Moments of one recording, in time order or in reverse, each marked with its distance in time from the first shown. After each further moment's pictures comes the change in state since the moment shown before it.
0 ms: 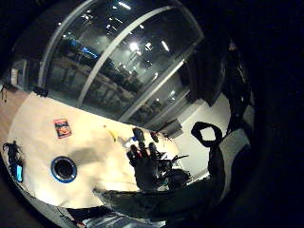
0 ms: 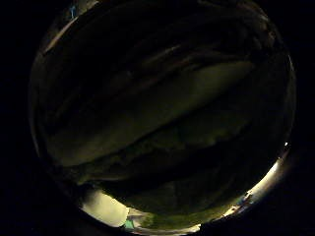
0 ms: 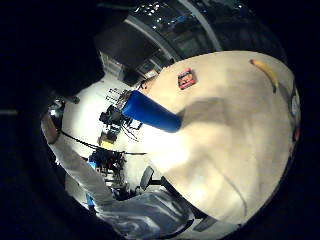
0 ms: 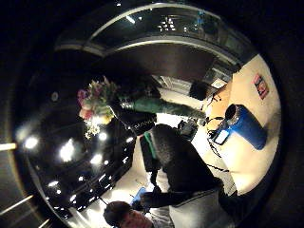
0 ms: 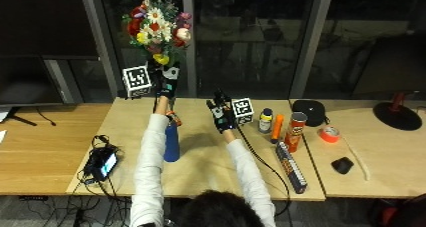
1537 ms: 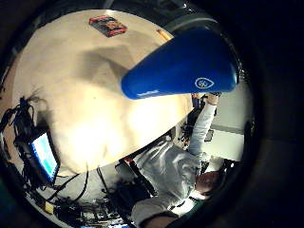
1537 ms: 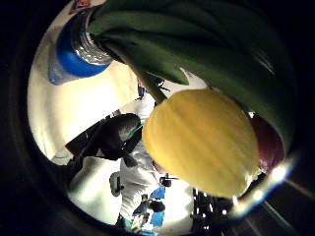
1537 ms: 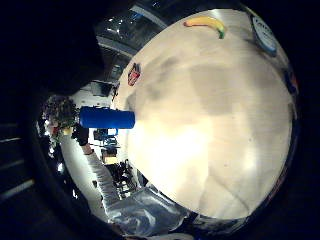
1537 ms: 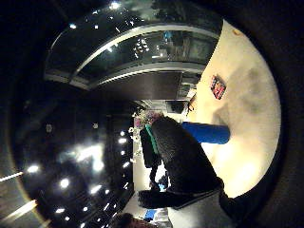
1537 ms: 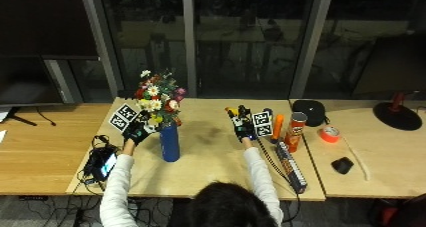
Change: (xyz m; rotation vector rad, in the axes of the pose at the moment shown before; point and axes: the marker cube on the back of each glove) left arm -0.276 0.137 -0.124 -0.745 -0.583 -0.463; right arm 0.092 0.039 -0.095 0.175 0.185 0.341
